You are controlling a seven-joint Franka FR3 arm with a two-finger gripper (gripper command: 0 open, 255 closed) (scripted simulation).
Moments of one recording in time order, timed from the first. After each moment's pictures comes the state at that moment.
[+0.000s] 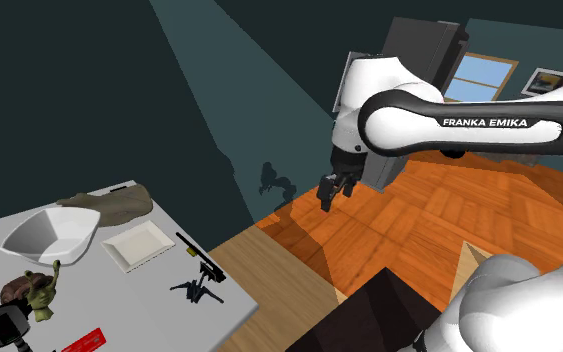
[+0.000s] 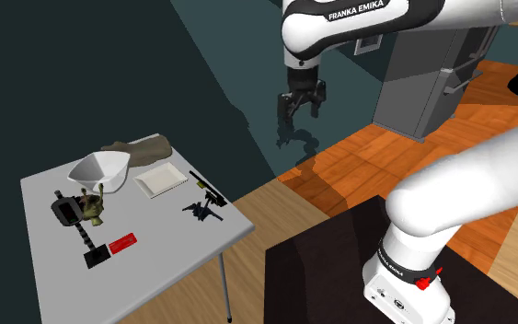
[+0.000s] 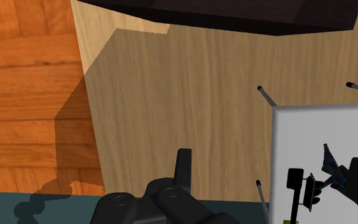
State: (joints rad) arm 0.06 -0.59 0.17 -2.45 -0.01 1.83 0.12
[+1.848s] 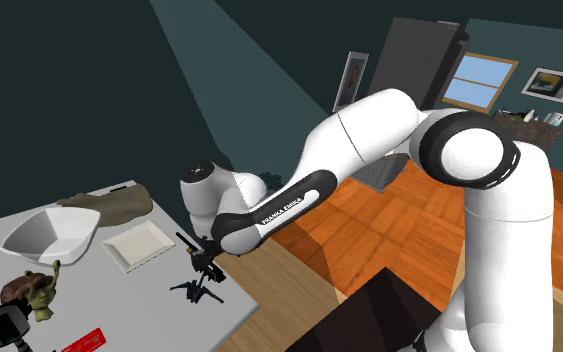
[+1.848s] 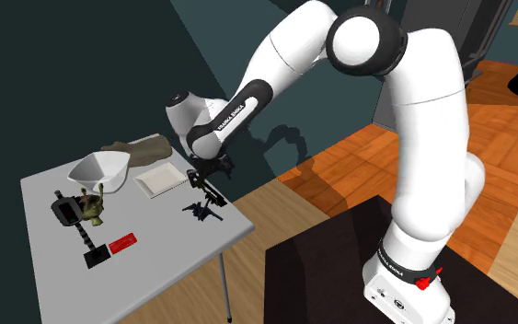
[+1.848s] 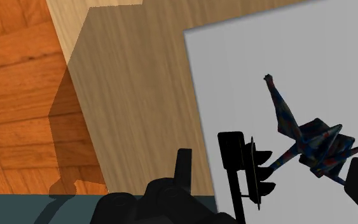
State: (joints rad) arm 0.22 0.48 0.40 -1.93 -0.47 2.19 0.95
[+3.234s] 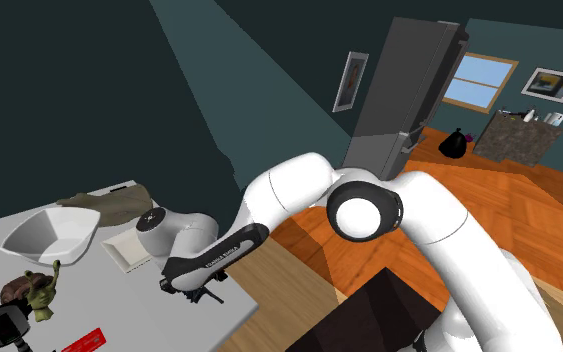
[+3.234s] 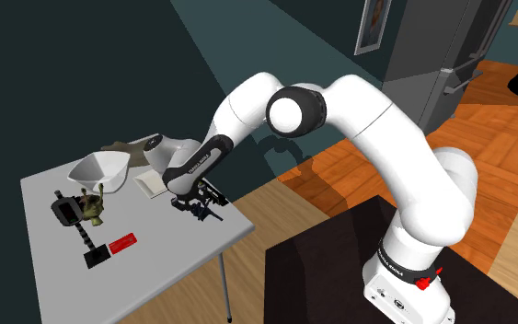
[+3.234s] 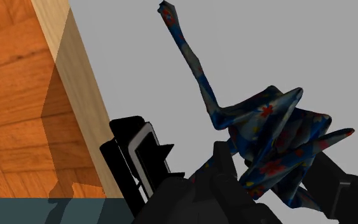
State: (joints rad) arm 0.42 1.01 0.28 -1.37 -0.57 2.13 1.06
